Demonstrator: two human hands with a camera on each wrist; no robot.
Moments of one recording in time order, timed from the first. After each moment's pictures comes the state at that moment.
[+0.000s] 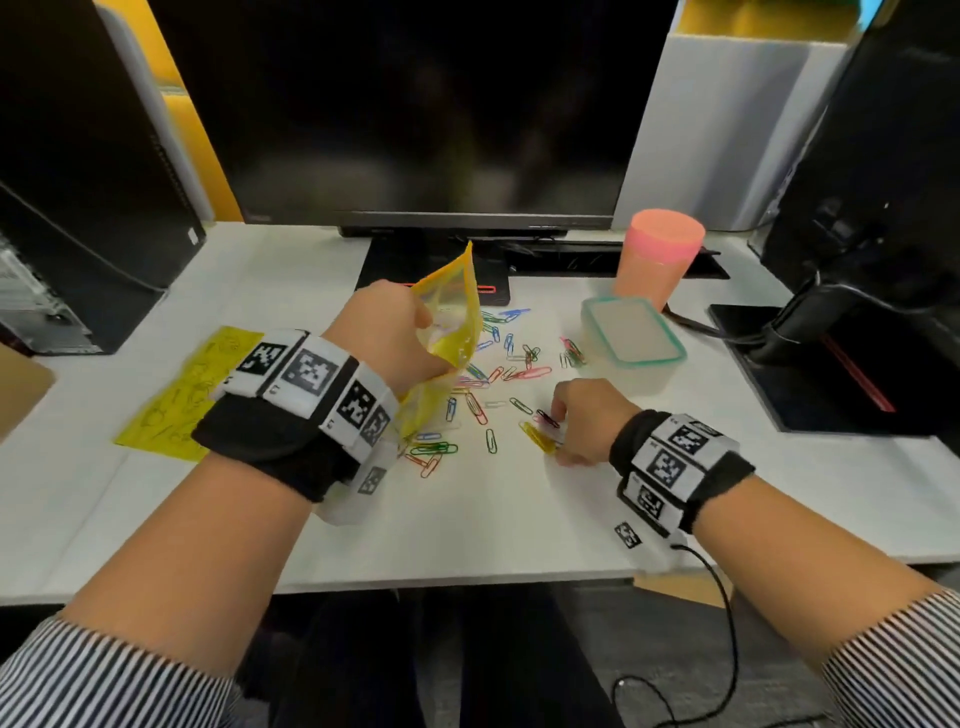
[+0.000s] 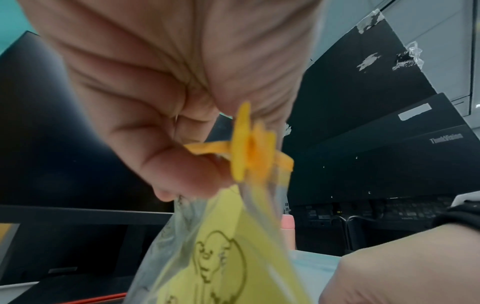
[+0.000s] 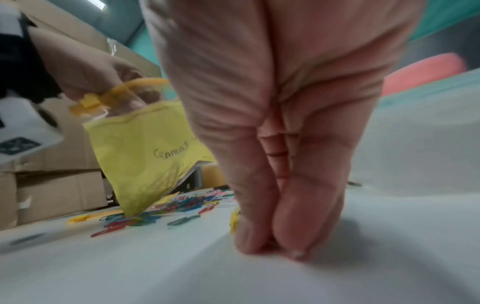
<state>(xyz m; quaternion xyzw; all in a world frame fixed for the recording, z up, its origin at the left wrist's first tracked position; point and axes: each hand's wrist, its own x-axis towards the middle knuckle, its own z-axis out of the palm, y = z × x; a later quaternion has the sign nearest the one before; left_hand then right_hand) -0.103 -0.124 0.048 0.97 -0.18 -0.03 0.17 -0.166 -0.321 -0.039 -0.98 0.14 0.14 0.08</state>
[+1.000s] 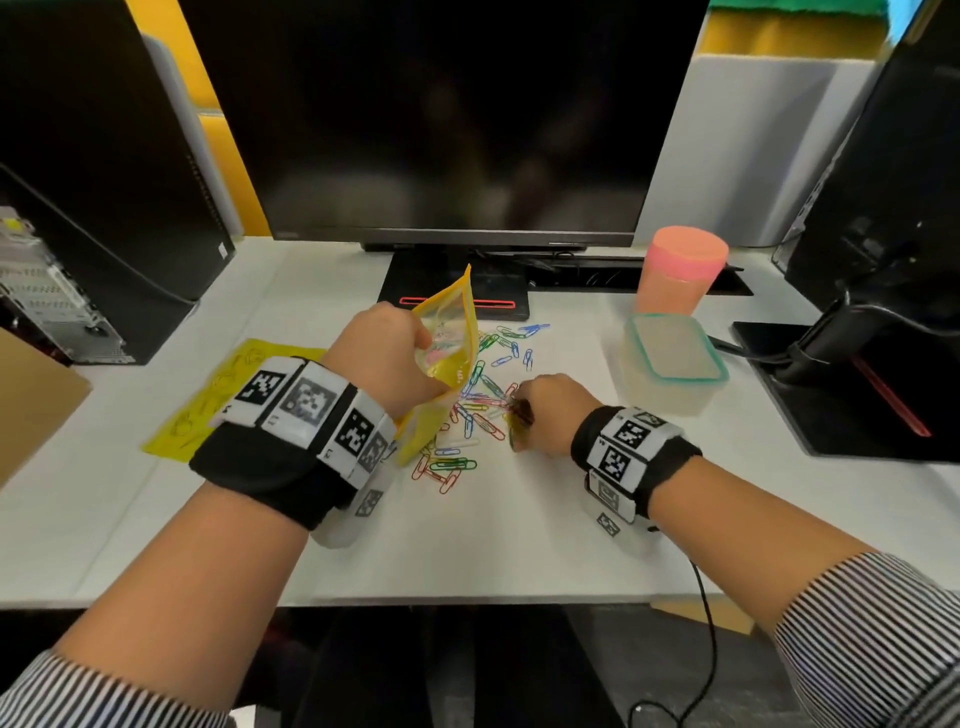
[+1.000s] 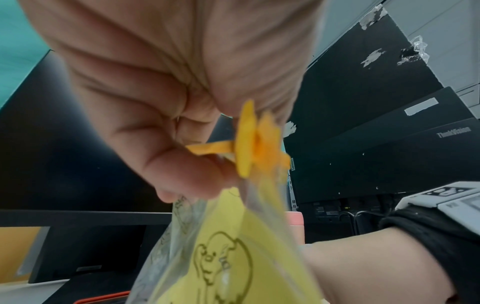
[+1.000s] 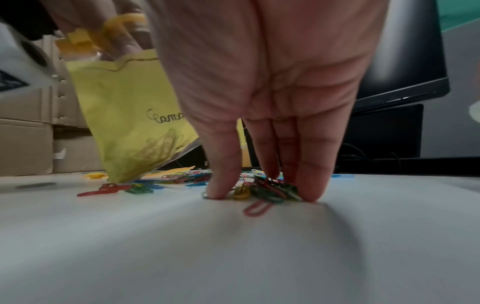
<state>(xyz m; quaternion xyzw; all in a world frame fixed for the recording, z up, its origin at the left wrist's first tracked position) -0.103 -0.109 0.048 0.97 -0.16 -0.03 0.17 -0.117 -0.295 -0.053 -0.99 0.03 0.08 0.10</state>
